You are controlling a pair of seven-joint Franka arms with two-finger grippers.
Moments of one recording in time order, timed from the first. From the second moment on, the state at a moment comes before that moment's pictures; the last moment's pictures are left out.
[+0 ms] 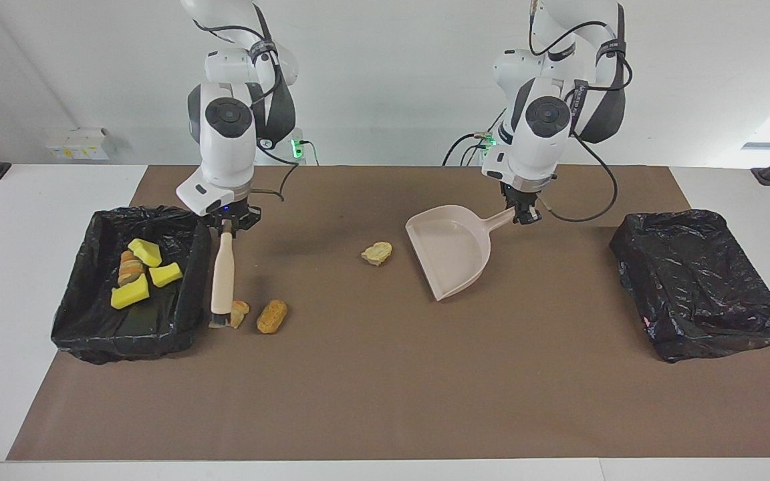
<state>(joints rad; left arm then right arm) -0.35 -0.07 -0.07 -2.17 0.06 1.88 0.83 0.02 0.02 0.10 -2.10 -0.37 1.99 0.18</state>
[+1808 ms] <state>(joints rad) -0.44 -0.09 -0.08 -2.24 0.06 1.99 0.56 0.12 0.13 0.16 -1.96 -0.08 2.00 0.00</state>
